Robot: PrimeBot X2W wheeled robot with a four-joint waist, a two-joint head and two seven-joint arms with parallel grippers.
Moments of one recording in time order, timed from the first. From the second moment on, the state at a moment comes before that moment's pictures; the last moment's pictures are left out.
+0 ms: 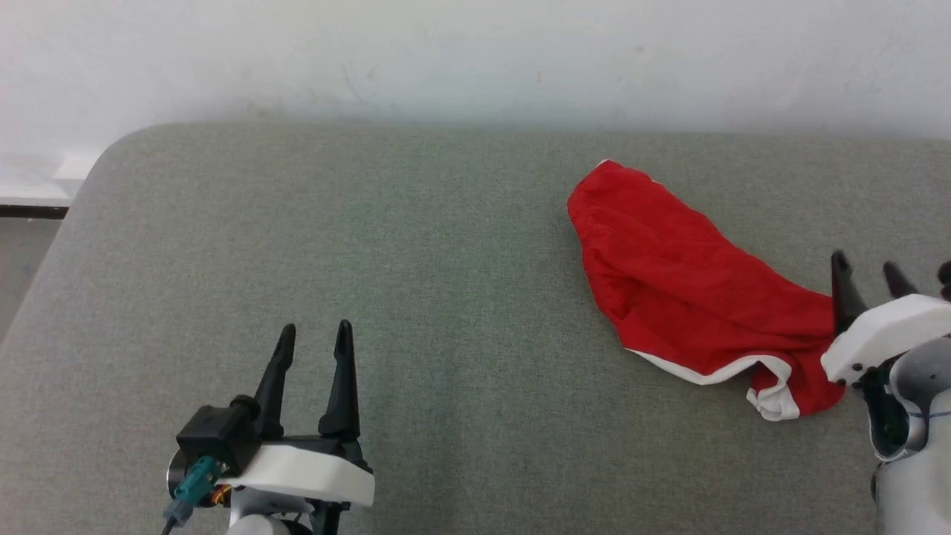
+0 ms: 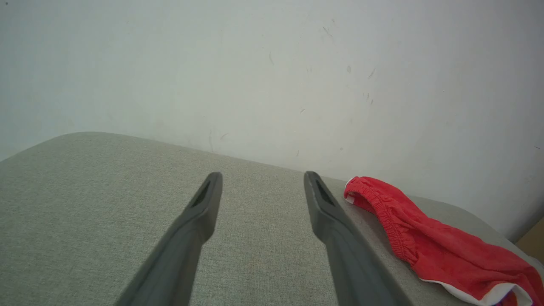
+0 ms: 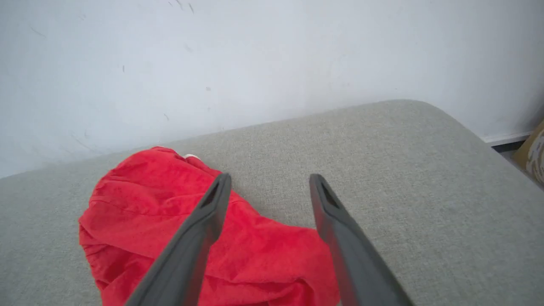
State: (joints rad) left arm -0.02 0.05 -0.10 0.07 -0.31 -0.02 -0.26; right arm -0.36 -0.06 -0.36 0.41 0.12 0.13 0.17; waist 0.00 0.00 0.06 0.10
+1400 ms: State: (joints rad) left arm -0.07 0.05 -0.16 0.07 -0.37 -0.01 -0.26; right arm -0.54 -0.05 0.14 0.67 -0.01 0.13 0.53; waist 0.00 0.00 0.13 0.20
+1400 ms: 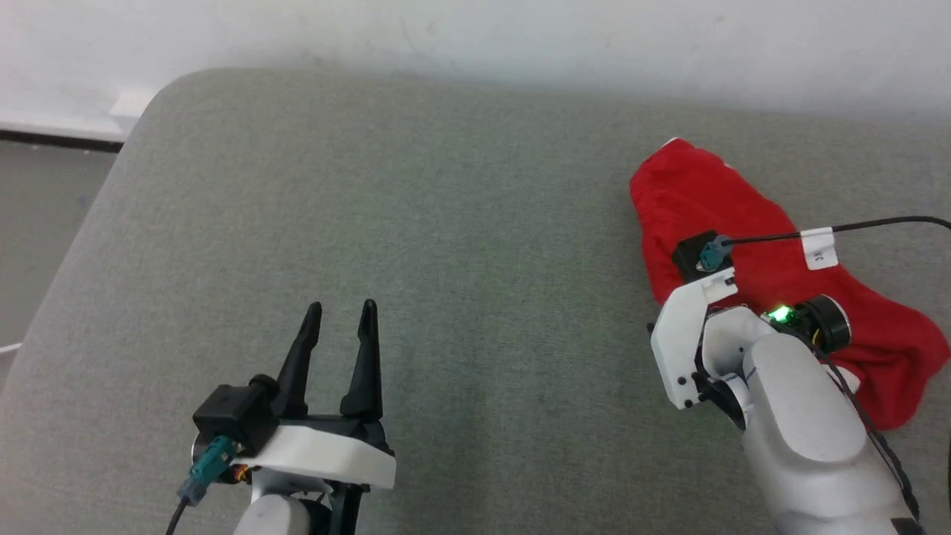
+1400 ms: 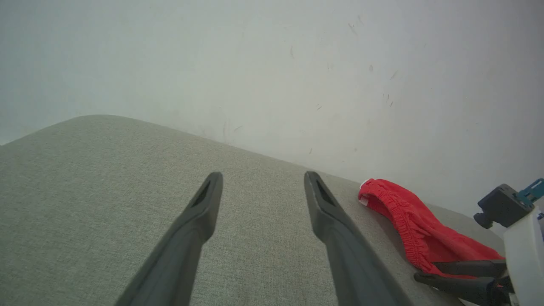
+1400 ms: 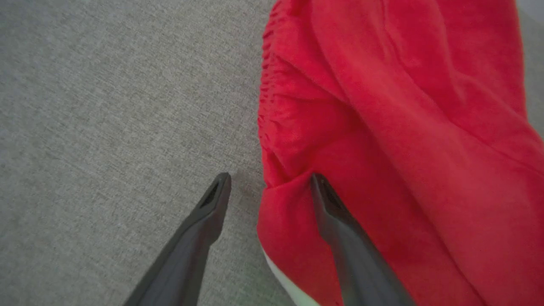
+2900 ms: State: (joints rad) left arm -0.06 0.05 -0.14 0.10 -0.35 -0.02 -0.26; right arm -0.38 -0.07 0.17 0.42 0.49 0.13 0.08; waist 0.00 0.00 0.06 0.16
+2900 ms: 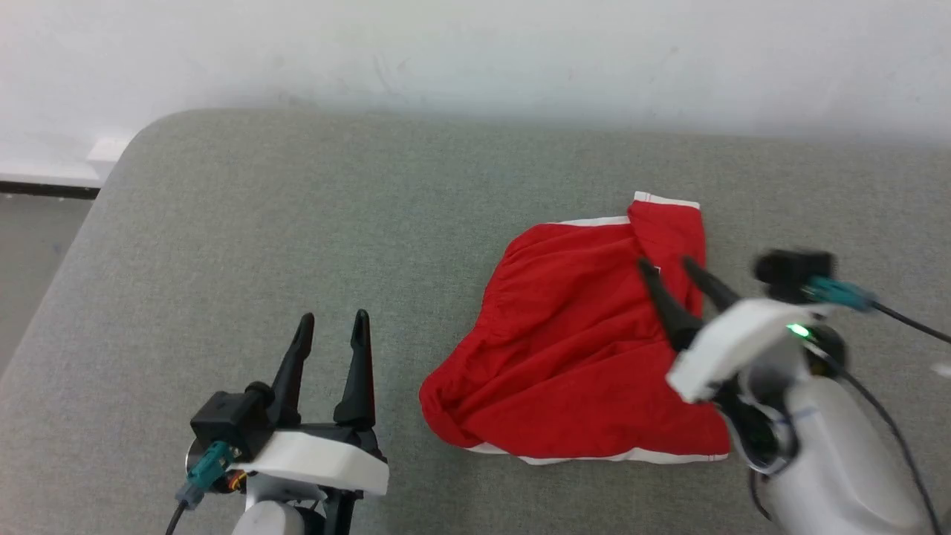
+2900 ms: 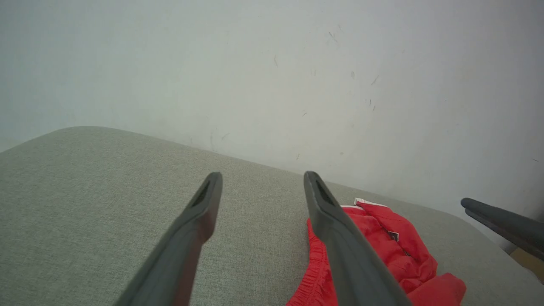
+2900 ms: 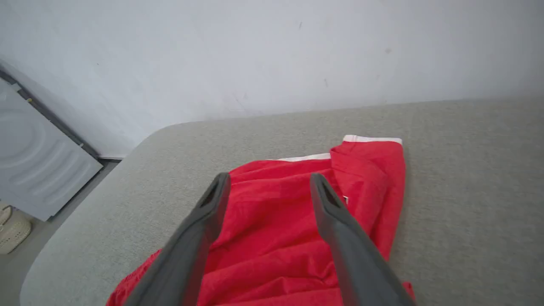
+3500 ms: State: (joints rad) left arm -0.35 0.10 -0.29 0.35 -0.38 -0.09 0.28; right arm -0.14 -0.05 -0.17 0.20 0.43 0.13 0.14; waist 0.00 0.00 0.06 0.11
